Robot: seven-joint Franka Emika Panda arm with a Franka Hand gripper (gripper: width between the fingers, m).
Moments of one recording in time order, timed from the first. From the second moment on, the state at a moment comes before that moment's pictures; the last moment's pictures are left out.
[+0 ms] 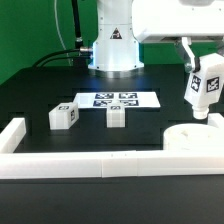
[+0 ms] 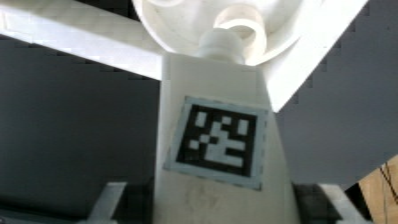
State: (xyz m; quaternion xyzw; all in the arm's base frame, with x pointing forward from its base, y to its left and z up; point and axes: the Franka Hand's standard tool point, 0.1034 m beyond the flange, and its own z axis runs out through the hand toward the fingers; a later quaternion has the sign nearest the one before) arm 0.627 0.105 0.132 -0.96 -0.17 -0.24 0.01
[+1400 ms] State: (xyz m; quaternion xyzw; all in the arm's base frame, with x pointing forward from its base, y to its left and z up) arm 0.652 0.107 0.102 -0.95 -0.20 -0.25 -0.01
